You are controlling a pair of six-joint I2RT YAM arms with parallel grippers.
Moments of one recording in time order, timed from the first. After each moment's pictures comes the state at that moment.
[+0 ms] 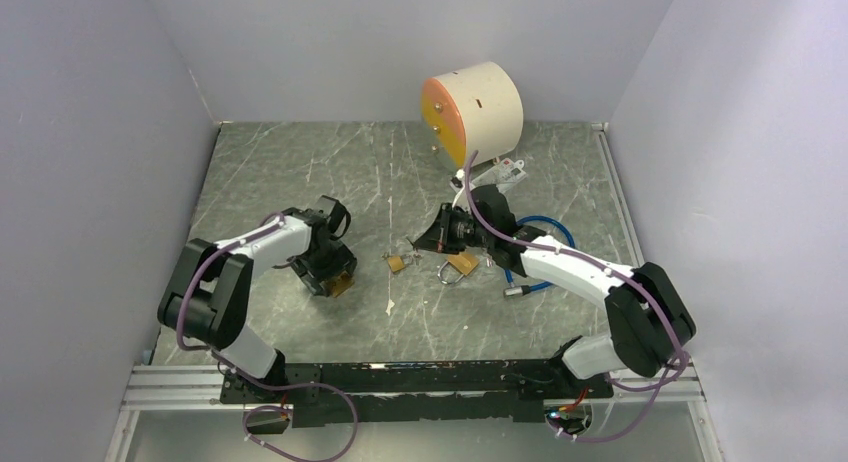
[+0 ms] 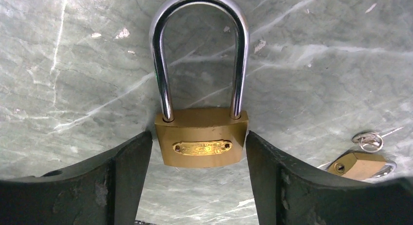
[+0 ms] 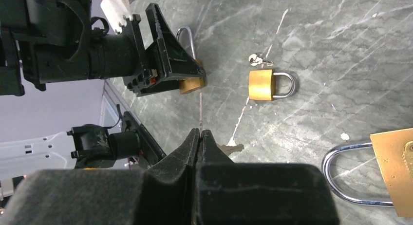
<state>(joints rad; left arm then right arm) -0.39 1.56 0.86 -0.73 -0.09 -1.10 0.64 1.40 0.80 0.09 -0.40 0.76</state>
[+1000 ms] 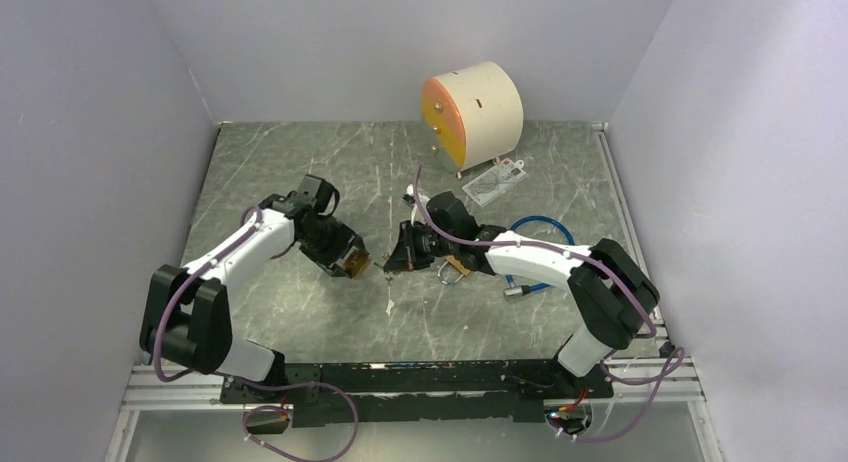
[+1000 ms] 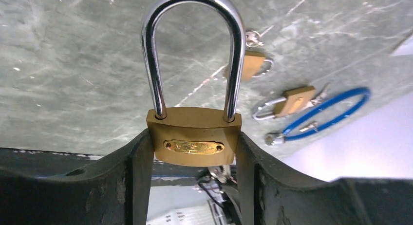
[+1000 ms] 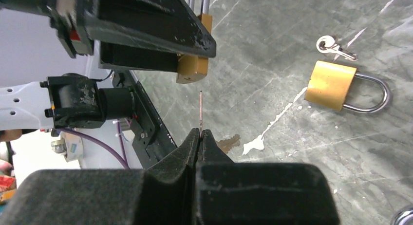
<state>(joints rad) -0.36 1.45 1.00 -0.83 0.22 -1.24 0.80 1.61 0.93 0.09 -0.48 0.65</state>
